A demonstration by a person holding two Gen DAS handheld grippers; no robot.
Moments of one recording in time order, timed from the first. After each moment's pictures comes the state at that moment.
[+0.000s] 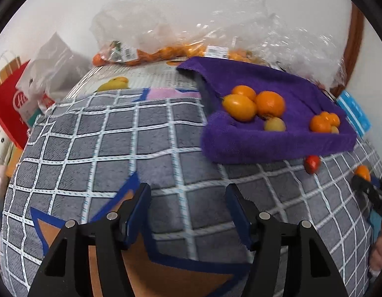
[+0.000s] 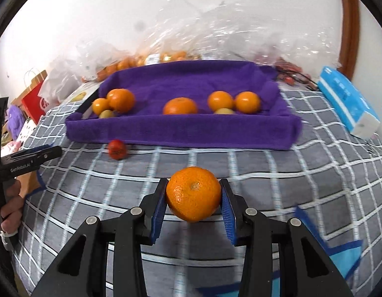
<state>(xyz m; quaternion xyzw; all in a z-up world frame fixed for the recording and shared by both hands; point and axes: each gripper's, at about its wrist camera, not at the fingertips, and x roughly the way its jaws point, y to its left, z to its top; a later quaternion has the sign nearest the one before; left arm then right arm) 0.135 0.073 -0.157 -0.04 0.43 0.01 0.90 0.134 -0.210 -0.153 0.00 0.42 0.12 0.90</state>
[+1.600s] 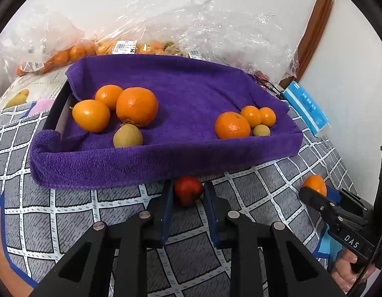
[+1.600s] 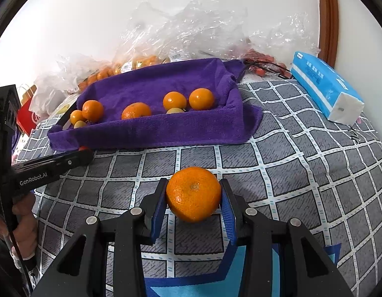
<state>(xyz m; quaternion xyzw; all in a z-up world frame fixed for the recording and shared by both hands) 0.174 -0.039 -0.163 -0.08 0.43 -0.12 0.89 0.140 -0.257 -0.157 0.03 0.42 0.11 0.90</state>
